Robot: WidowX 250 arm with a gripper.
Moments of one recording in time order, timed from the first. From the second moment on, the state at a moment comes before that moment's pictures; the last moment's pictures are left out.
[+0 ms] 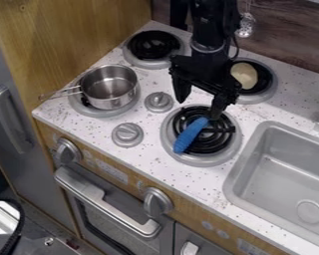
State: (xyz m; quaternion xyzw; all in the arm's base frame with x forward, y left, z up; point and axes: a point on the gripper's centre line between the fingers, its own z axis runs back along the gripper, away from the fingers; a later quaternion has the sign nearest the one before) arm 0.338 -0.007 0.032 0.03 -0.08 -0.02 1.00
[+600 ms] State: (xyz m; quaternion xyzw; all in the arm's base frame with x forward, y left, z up) arm 0.338 -0.011 -0.004 0.04 -0.06 -0.01 1.00
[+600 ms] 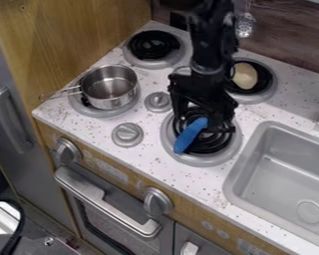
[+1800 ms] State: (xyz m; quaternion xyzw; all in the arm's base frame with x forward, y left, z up) arm 0.370 -0.012 -0.049 0.03 -0.05 -0.01 1.00
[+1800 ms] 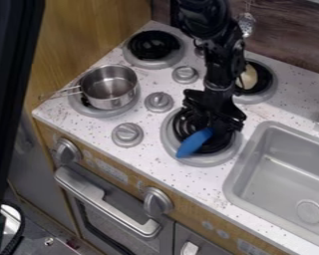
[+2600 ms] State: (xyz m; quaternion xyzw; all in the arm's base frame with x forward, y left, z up) arm 0.443 0.064 0.001 0.08 -0.10 0.07 0.99
